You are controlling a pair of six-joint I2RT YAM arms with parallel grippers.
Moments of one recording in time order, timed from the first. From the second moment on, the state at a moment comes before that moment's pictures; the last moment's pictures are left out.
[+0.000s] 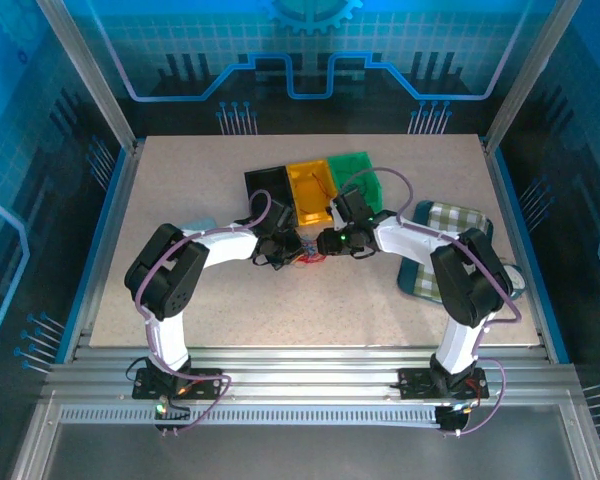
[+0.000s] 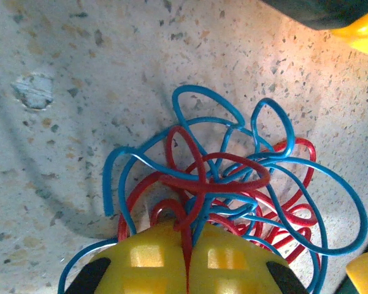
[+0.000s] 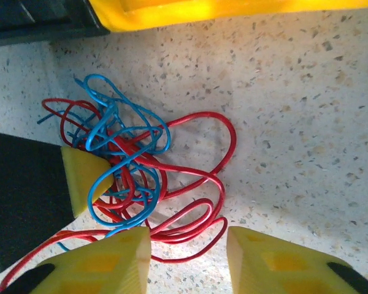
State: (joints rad) left arm -0.53 1.89 1.08 -0.23 0.22 -1.14; right arm 0.54 1.79 1.12 -0.38 -0.20 0.41
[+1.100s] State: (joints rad) left arm -0.53 1.89 1.08 -0.23 0.21 -1.14; right arm 0.54 1.82 1.10 -0.39 -0.29 0.43
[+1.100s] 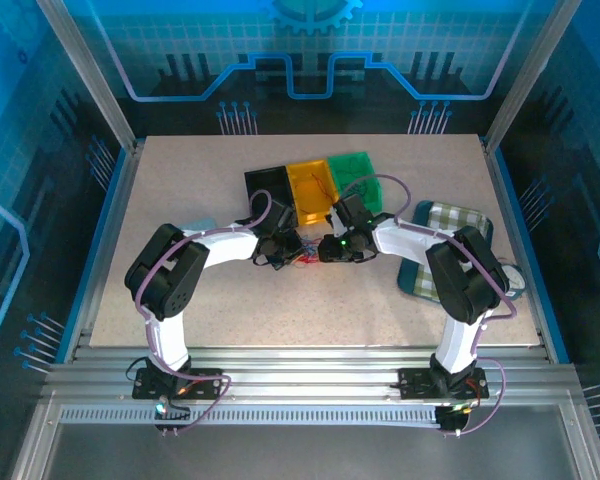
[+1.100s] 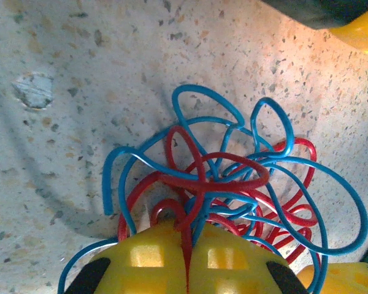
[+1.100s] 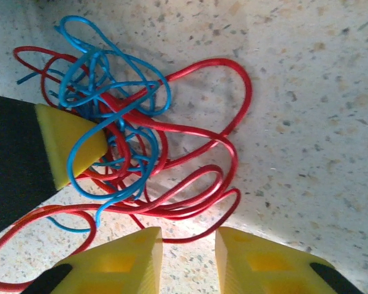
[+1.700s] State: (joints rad) left arm -0.53 1.89 1.08 -0.23 0.21 -1.14; right arm 0.52 1.85 1.08 -0.30 -0.34 0.48
